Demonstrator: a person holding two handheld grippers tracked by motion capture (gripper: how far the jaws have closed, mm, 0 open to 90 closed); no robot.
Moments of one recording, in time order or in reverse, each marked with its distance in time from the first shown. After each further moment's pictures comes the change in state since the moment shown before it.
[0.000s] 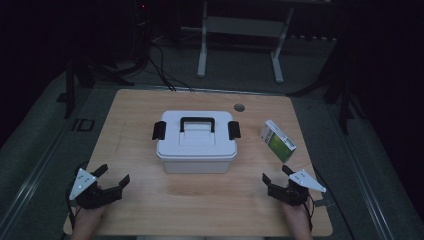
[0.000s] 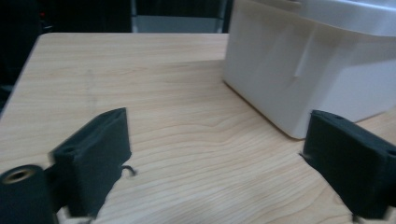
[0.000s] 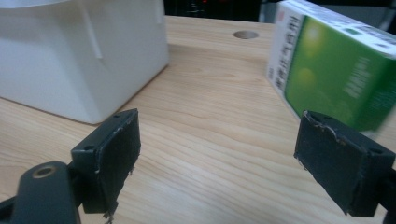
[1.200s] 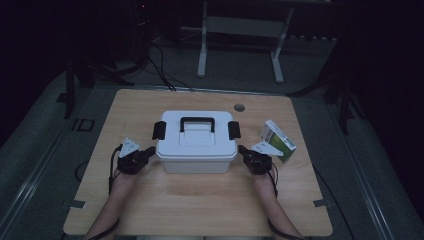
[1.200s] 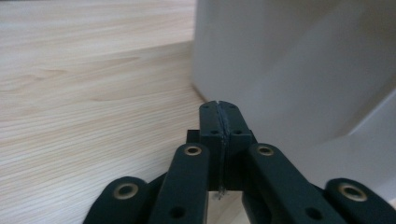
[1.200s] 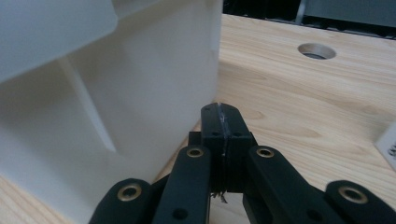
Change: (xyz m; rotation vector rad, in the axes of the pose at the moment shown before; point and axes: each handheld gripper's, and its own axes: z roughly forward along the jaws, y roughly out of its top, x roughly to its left) left arm -0.017 0.032 0.125 0.179 -0.100 0.025; right arm 0.039 0.044 0.112 0.071 0.096 -0.054
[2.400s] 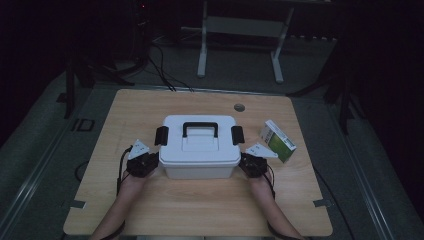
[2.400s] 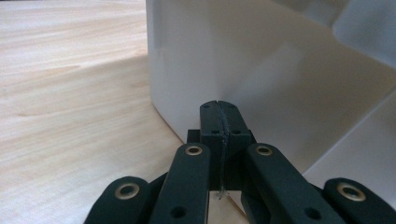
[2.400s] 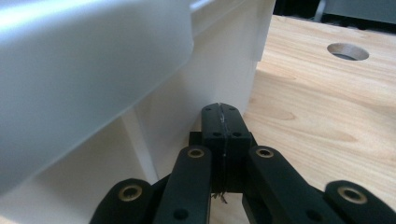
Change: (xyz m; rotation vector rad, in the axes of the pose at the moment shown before) left arm -0.030 0.006 0.000 -0.001 -0.095 0.015; right arm 0.017 -0.001 -0.004 0.021 0.053 -0.031
